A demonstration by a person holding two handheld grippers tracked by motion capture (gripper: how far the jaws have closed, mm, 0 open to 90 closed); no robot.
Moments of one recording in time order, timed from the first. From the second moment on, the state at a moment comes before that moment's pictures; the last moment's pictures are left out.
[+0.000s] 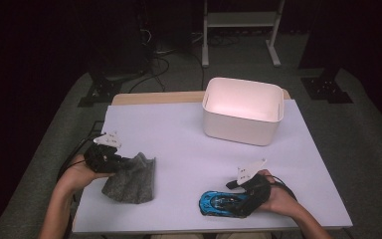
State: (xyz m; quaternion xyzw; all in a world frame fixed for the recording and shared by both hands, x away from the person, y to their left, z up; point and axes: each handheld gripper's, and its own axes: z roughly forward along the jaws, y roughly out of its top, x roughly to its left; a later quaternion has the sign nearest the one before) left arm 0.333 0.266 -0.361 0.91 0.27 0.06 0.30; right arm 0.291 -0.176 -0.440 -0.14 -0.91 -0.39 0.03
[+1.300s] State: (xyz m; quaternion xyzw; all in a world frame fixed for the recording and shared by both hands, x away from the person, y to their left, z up) left arm 0.310 0.212 -0.395 0.90 0.25 0.08 0.35; right arm 0.337 -0.200 -0.391 -0.18 -0.91 -0.38 0.01
